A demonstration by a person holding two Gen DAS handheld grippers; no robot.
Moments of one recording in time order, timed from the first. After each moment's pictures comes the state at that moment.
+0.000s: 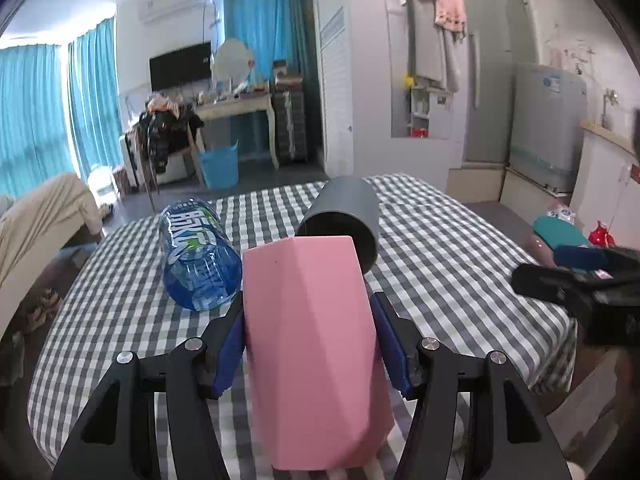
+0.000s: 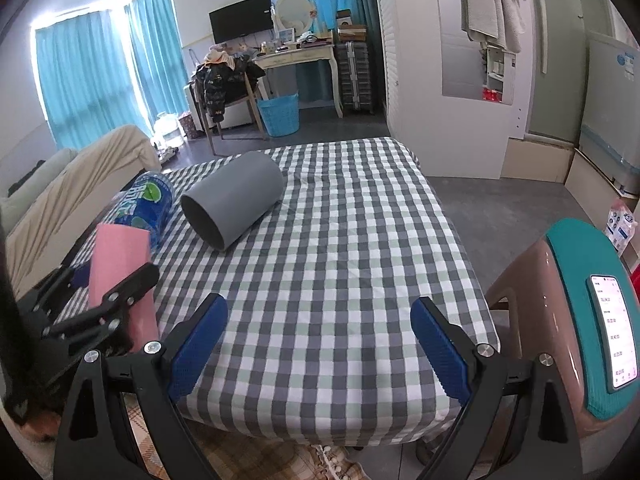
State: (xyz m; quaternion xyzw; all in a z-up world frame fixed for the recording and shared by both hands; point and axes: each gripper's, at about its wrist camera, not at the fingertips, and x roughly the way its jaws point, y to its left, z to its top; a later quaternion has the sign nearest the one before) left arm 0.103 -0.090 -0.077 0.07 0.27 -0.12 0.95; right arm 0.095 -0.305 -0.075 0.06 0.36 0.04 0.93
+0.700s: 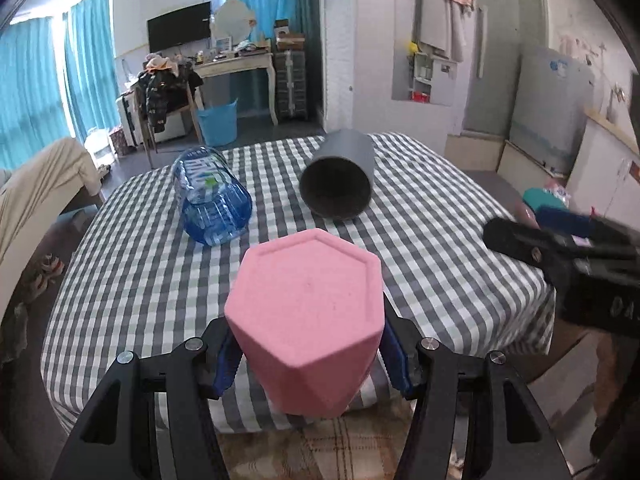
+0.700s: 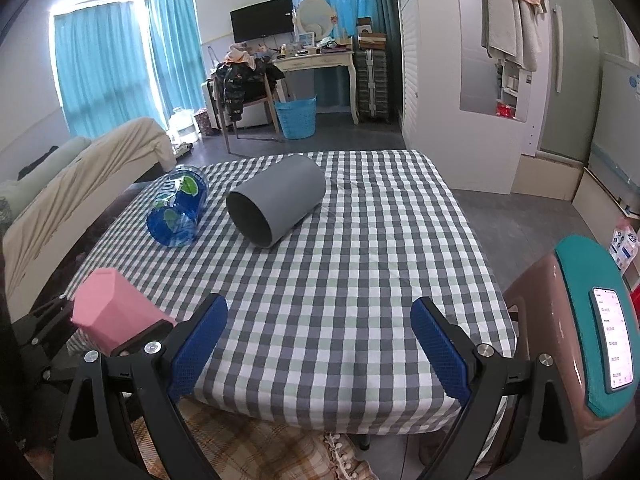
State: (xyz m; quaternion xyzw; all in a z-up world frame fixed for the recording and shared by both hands) left arm 0.083 -0.080 -0.076 0.05 0.35 -0.12 0.93; right arm 0.077 -0.273 -0.061 0.03 0.35 0.06 0.93
